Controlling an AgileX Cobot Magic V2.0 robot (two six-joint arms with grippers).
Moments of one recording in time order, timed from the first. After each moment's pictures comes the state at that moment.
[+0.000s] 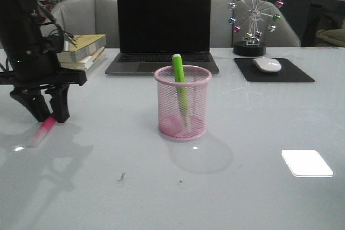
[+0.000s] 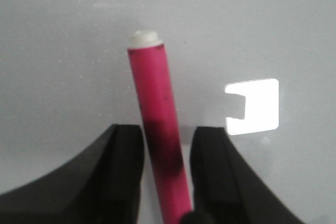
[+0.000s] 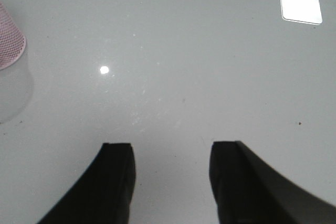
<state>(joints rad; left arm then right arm) -0.21 2.13 -1.57 -0.16 0.95 0.07 -0.05 0.73 -0.53 0.17 0.55 -0.21</state>
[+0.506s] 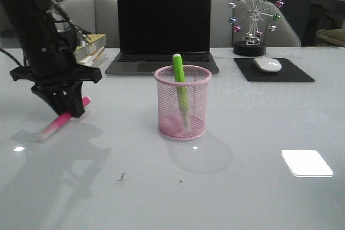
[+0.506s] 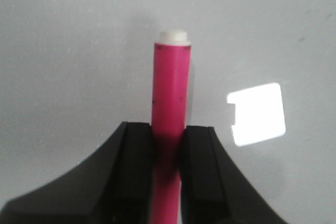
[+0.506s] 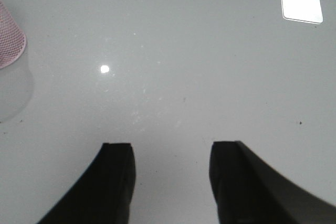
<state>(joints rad) -0.26 2.10 -1.59 -0.17 0.88 0.12 -0.05 0.73 -0.53 0.16 0.55 -0.21</state>
